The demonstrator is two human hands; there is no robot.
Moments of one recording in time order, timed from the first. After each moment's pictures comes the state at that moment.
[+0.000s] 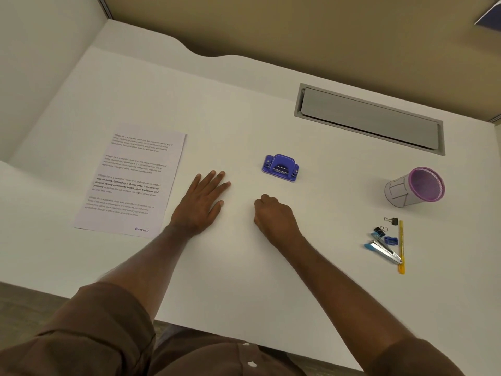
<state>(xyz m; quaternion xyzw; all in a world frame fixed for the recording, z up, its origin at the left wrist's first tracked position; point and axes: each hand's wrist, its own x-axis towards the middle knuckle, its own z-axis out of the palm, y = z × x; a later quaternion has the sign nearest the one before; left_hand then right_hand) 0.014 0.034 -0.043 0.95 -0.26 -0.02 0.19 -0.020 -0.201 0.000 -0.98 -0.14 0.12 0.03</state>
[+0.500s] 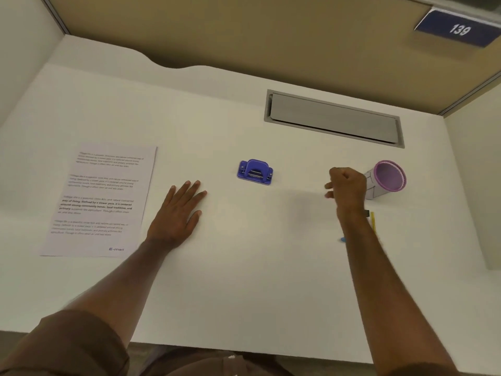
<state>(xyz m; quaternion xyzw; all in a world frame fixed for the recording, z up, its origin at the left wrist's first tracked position) 0.014 0.034 -0.046 0.95 -0.26 -0.02 0.19 0.004 -0.362 0.086 -0.75 0.36 -0.12 0.53</state>
